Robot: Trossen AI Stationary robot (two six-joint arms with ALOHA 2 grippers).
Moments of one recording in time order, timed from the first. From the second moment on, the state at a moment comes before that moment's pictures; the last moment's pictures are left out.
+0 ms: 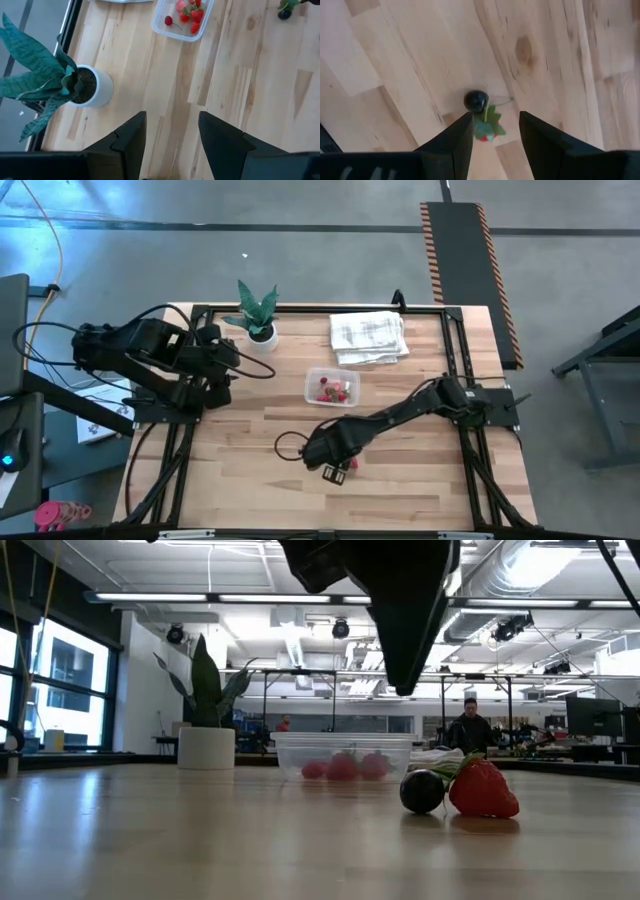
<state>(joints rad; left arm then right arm) -0.12 1.21 1.59 -1.57 -0.34 -0.37 0.37 2.24 2.01 -1.29 0.01 0.71</state>
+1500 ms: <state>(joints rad) -0.12 1.21 1.59 -1.57 -0.42 -0.48 0.33 1.93 1.37 -0.66 -0.19 0.57</state>
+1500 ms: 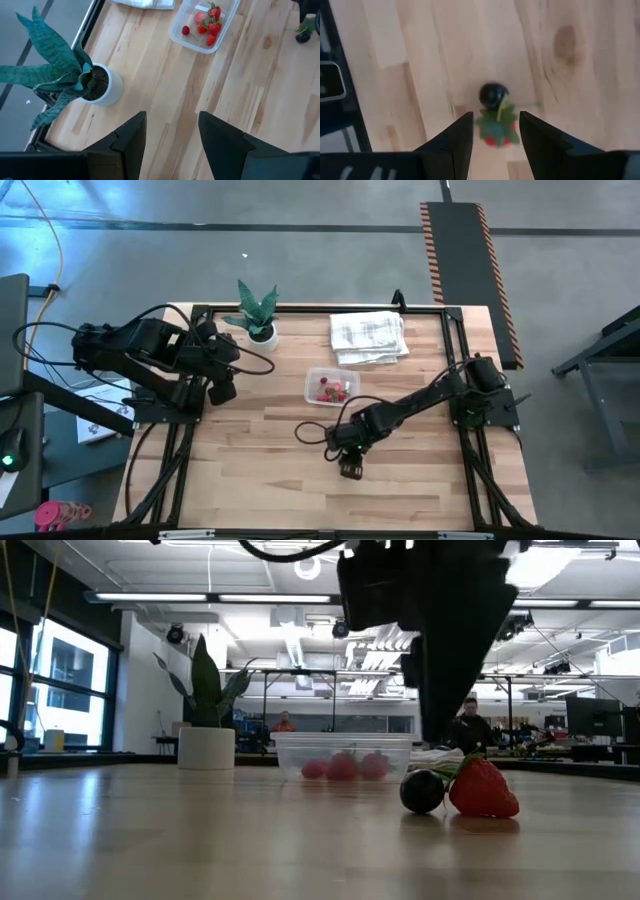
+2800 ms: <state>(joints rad) -0.12 1.21 1.59 -1.57 -0.43 -0.49 0.33 2.00 1.32 -0.57 -0.19 0.59</state>
